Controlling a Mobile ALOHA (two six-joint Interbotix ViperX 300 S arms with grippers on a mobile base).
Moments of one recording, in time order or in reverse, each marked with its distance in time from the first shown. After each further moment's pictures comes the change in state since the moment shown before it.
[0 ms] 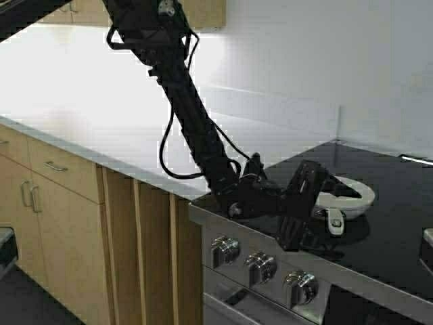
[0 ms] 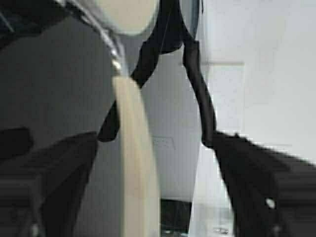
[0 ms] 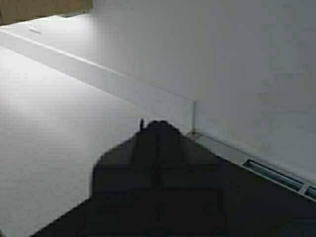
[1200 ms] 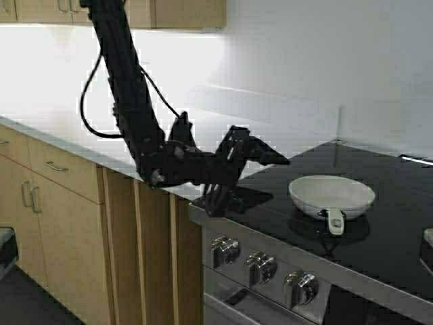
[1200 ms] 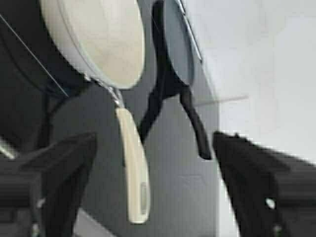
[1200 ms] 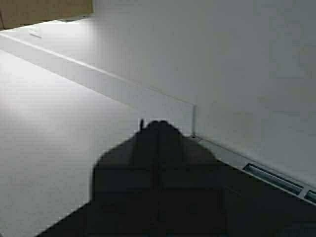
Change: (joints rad) left arm 0.161 -0.282 0.492 -0.038 -0.212 0.307; right arm 0.000 -0.003 0.000 0.002 -0.006 0.000
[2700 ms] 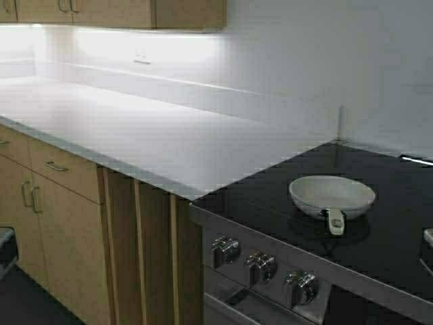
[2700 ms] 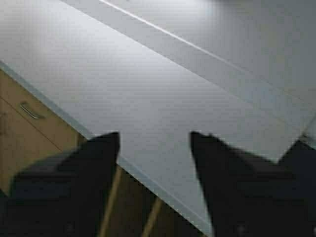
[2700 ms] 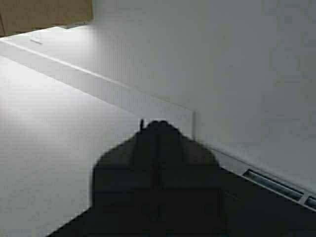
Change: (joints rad) left arm 0.546 -1.635 0.690 -0.397 0.833 1.080; right arm -0.003 -0.005 -0.009 0.002 -0.003 0.000
